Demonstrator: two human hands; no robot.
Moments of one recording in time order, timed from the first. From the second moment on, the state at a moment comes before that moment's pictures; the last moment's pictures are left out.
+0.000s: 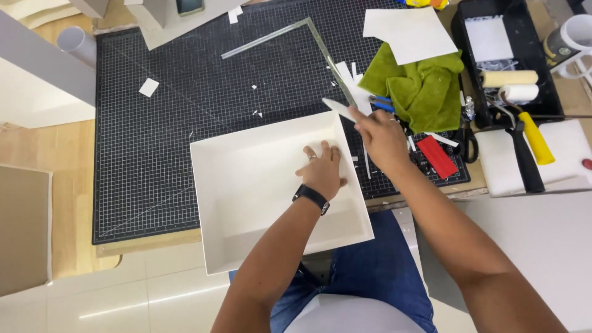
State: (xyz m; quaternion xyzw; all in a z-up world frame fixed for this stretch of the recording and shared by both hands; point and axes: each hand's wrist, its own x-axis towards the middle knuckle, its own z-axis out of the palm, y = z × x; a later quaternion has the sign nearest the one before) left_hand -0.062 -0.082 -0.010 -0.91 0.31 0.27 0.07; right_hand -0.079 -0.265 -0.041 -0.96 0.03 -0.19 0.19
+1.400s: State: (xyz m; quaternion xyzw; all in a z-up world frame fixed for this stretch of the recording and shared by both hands) left_hand -0.141 0.020 0.009 -0.83 0.43 0.21 -0.29; right_hand -0.212 -0.227 -0.018 -0.72 0.33 -0.07 0.61
